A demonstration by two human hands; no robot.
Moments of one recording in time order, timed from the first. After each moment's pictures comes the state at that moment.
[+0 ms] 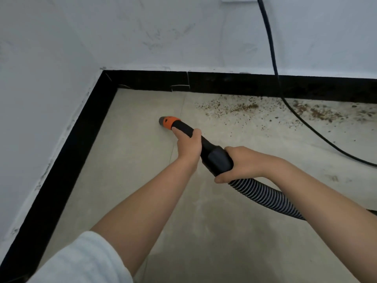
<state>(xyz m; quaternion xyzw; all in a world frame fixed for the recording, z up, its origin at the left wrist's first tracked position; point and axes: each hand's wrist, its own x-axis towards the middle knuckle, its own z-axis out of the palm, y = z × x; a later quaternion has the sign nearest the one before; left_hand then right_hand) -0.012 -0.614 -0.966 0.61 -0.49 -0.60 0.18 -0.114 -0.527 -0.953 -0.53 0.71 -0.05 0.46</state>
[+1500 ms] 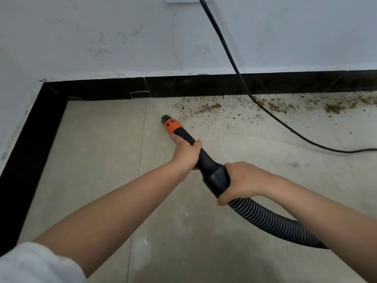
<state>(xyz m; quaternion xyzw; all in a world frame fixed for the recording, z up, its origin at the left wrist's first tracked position) -0.059 -0.596 -0.967 0.54 -0.55 -0.64 -0.01 -0.130 -0.477 -0.949 -0.43 0.78 0.00 0.46</state>
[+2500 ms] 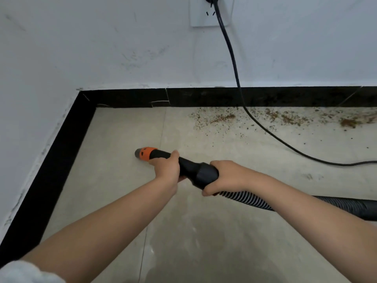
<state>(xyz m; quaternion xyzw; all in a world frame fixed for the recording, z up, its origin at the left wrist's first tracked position) 0.002 -0.616 -0.962 0.66 -0.36 -0.64 0.17 -0.102 -0.515 -0.942 -0.45 0.74 -0.13 0.47</state>
